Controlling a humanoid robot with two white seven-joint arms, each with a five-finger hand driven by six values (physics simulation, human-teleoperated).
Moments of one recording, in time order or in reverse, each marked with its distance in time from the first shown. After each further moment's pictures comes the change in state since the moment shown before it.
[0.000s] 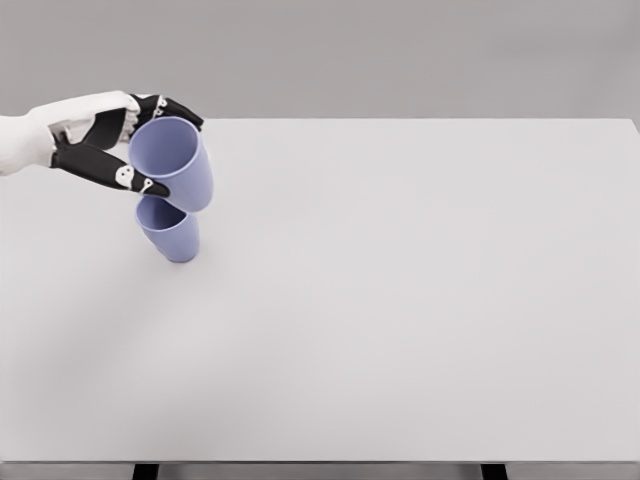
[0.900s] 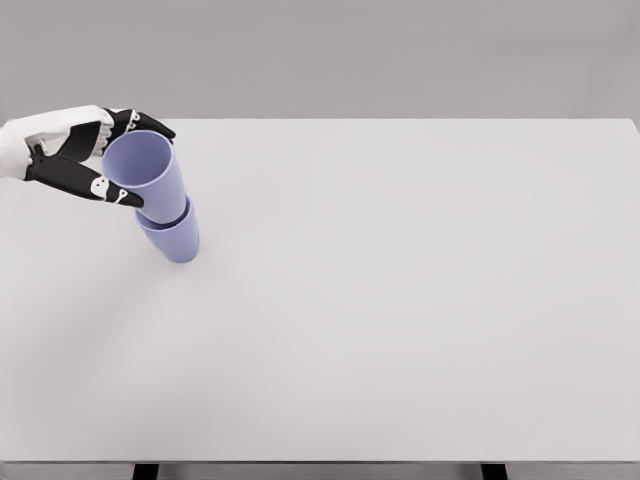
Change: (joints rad) left arm 0.048 0.061 0.009 0.020 -0.001 0.000 0.000; right arm 0.000 0.000 0.000 0.000 0.000 0.000 0.000
